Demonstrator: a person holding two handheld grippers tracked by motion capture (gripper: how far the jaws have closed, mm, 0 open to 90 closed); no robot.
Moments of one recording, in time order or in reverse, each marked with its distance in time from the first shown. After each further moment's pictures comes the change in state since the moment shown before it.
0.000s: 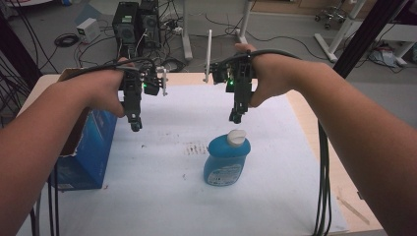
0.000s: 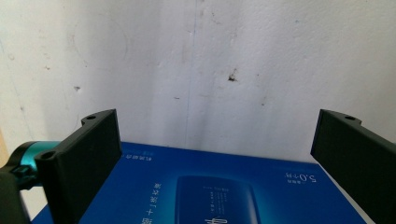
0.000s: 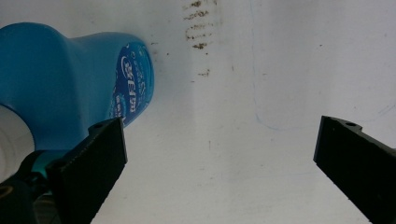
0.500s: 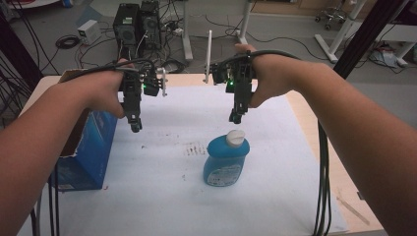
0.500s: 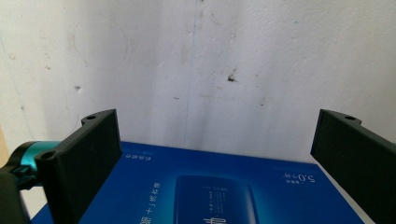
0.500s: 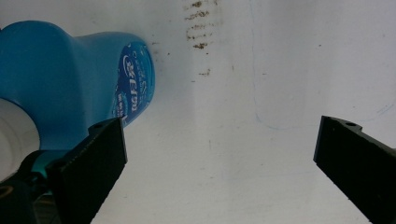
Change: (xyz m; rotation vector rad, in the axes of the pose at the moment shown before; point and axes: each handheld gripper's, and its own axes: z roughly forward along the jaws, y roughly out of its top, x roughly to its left) left arm -0.002 0.000 -0.002 0.003 0.006 -0.004; right arm 0.002 -0.002 -0.002 -0.006 -0.003 0.001
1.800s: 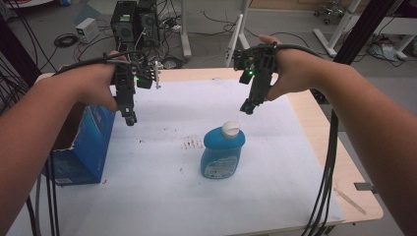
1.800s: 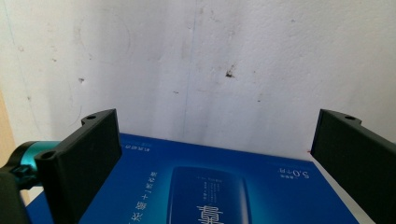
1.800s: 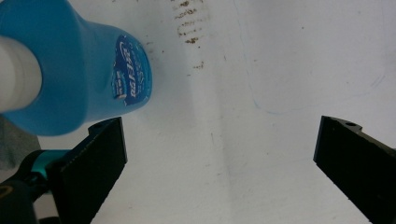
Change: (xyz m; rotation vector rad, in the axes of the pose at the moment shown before) left arm -0.007 -0.005 -0.007 -0.008 0.026 -0.015; right arm 0.007 -0.059 -0.010 -0.159 -0.035 0.113
